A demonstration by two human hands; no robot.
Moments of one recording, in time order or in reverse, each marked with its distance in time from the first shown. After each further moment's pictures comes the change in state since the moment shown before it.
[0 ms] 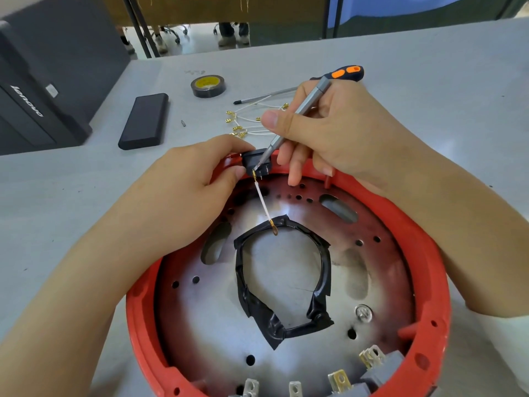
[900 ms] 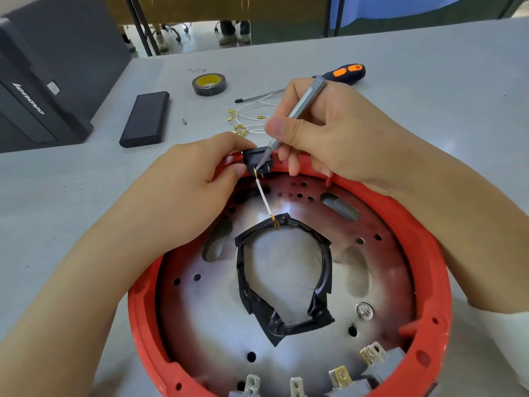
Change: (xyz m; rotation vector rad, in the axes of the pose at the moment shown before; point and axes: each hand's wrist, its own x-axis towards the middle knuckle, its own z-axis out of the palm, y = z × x) left_hand 0.002 0.001 0.000 0.008 -0.005 -0.008; right_hand -0.001 0.001 -0.001 -0.051 -0.082 -0.057
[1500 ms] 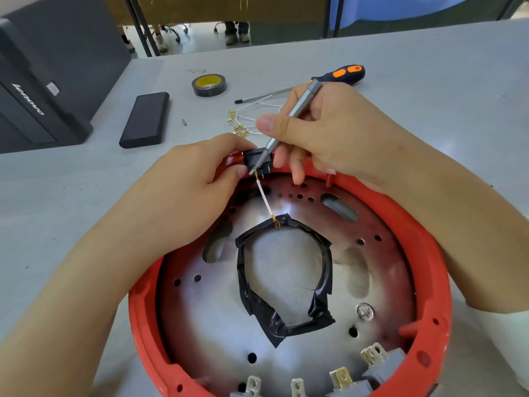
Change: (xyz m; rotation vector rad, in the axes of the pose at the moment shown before) left_hand -0.001 0.000 -0.001 -0.012 -0.004 0.004; right_hand 0.005 -0.001 0.002 0.020 0.030 0.058
